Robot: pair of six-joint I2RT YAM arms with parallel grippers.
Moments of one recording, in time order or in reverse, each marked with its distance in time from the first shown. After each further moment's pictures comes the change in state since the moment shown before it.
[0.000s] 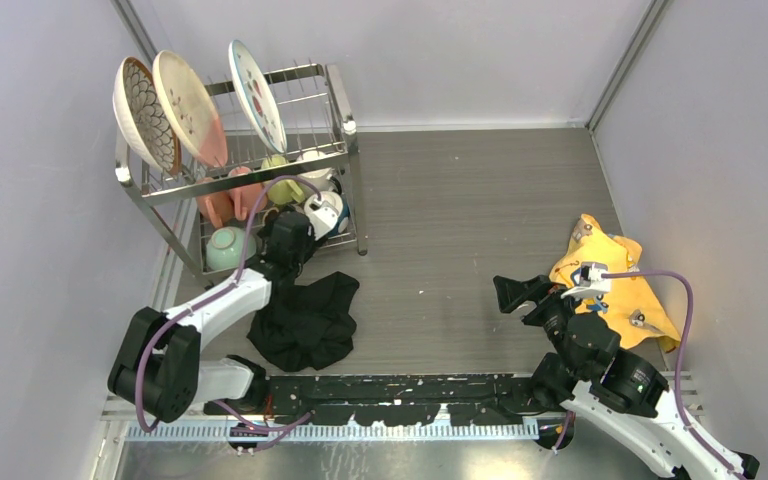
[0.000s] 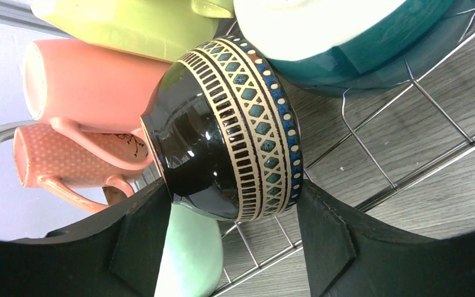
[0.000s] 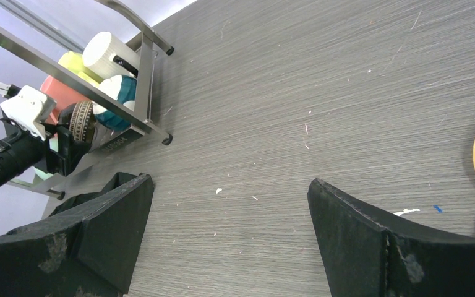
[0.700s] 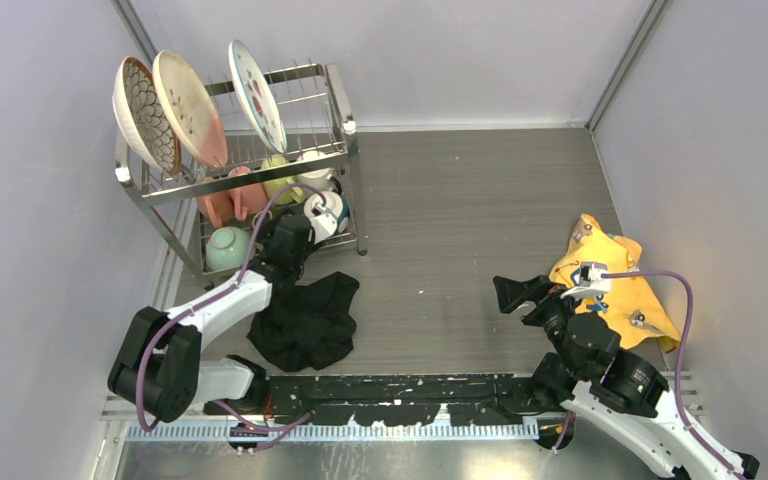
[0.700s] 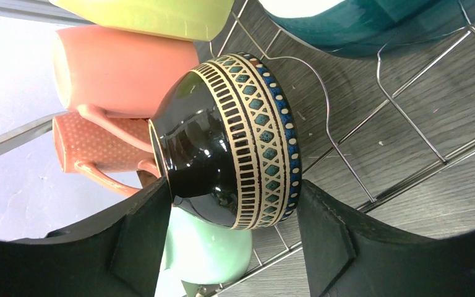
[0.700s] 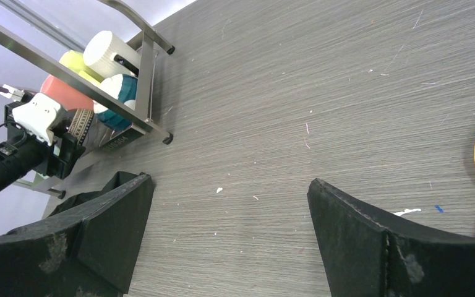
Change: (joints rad) left arm -0.006 0.001 -0.018 -0.005 -0.100 0.126; right arm 0.000 0.000 0.000 0.000 -0.004 0.000
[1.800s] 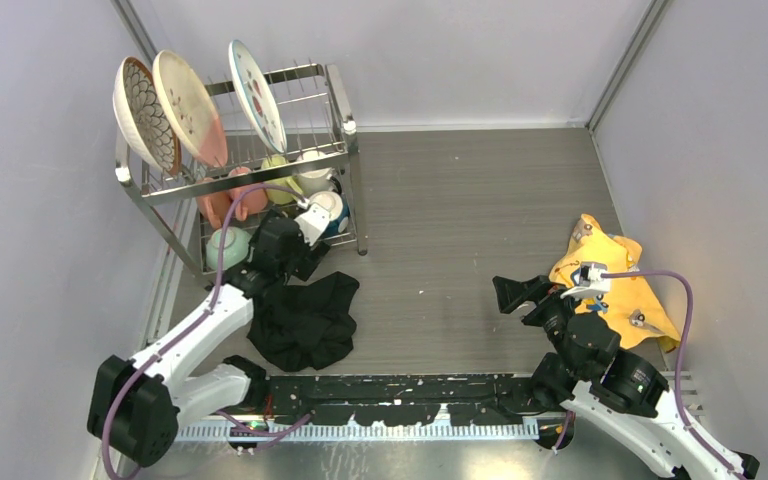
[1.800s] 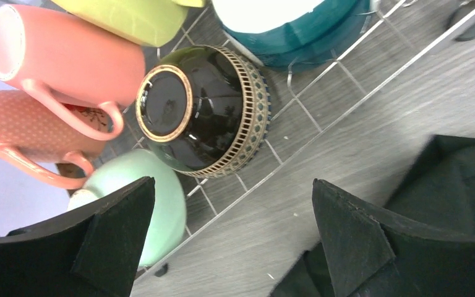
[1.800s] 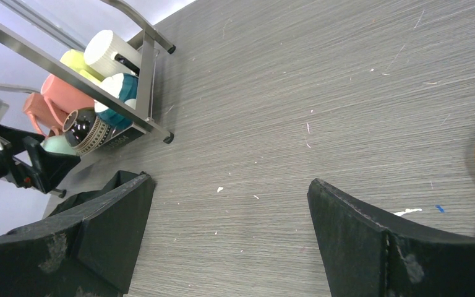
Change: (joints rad) left arm -0.023 -0.206 0.036 -0.243 0.192 -0.305; right arm 0.000 0.000 0.000 0.000 -0.004 0.000
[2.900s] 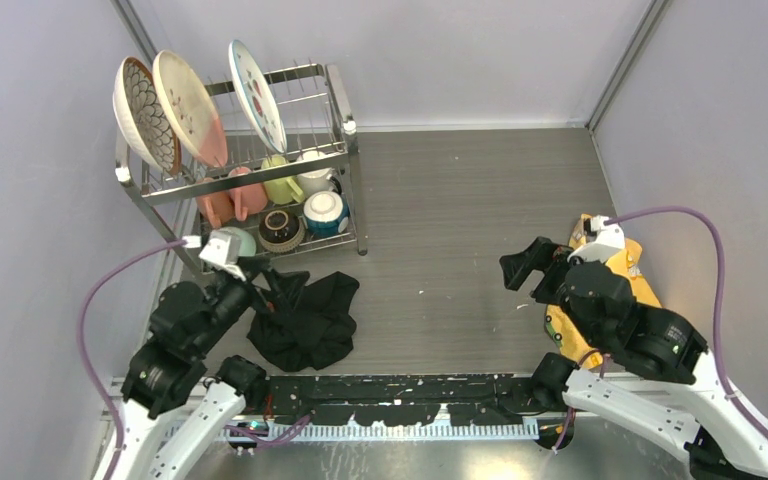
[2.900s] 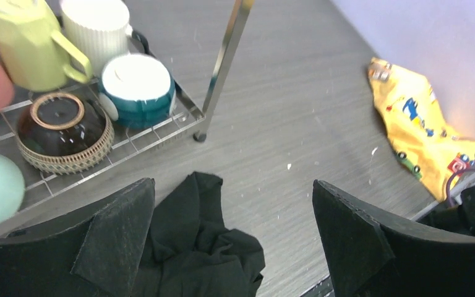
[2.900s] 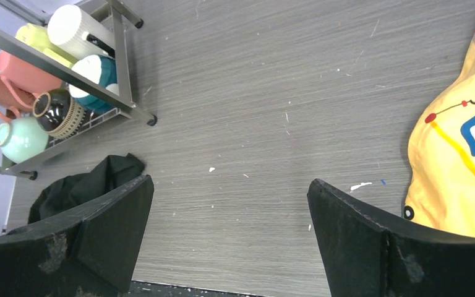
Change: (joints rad) left arm -0.018 -0.708 0.135 -0.406 0.431 -0.700; right arm 0.000 0.491 0.518 -0.303 0.007 0.039
